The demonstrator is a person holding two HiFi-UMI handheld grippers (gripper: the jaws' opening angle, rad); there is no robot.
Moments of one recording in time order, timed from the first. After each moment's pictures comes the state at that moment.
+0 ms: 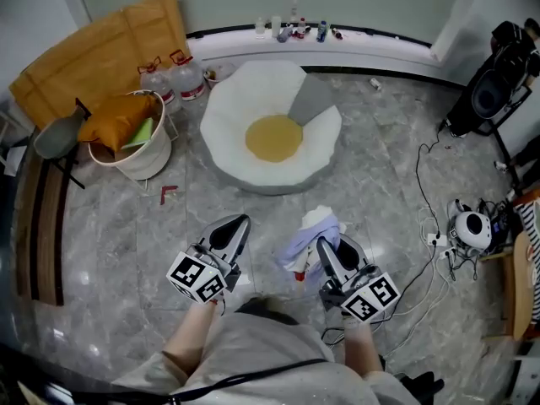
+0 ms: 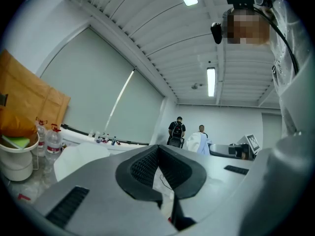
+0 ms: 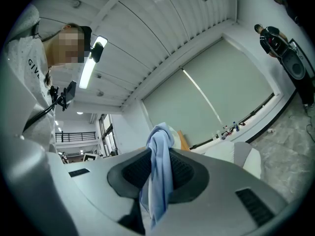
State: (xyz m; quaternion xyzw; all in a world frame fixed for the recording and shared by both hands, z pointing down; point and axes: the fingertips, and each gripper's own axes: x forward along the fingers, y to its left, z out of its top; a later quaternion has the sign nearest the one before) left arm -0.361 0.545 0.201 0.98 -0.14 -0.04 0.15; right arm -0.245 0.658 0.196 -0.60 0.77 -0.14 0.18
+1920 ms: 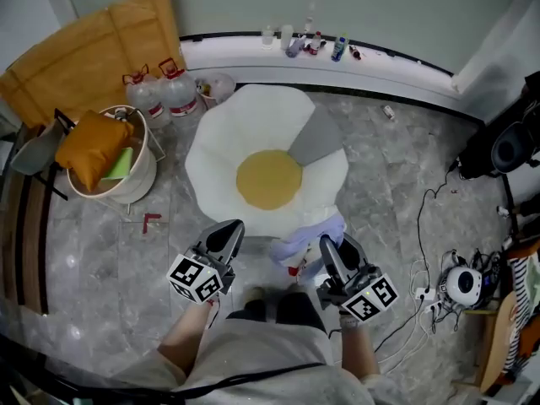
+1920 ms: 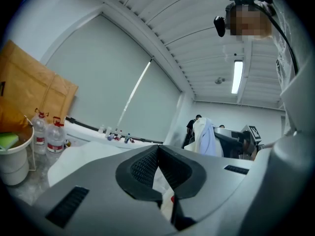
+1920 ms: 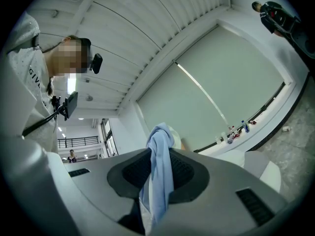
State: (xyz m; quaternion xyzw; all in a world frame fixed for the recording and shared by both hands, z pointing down) left arm -0.156 0.218 0.262 0.96 -0.19 -0.01 0.18; right arm -0.014 0.322 0.198 -0.57 0.78 -0.16 0.20
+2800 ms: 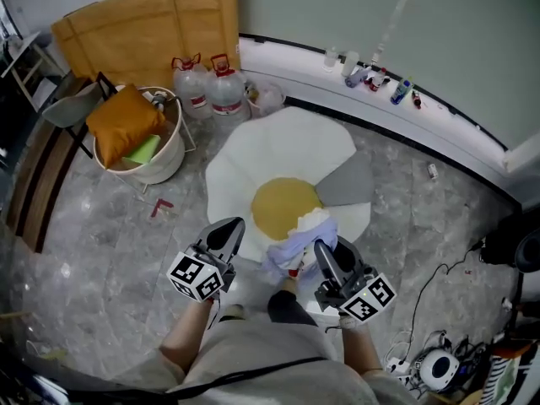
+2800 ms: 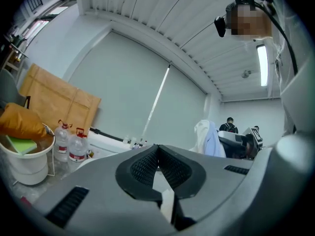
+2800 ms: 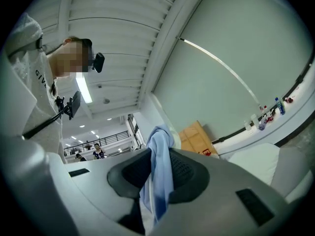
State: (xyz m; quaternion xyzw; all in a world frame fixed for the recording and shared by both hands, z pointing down) left arm -0.080 0.081 0.263 0.92 -0.36 -0.03 0.17; right arm 0.078 0.141 0.212 -0.40 0.88 -0.20 0.18
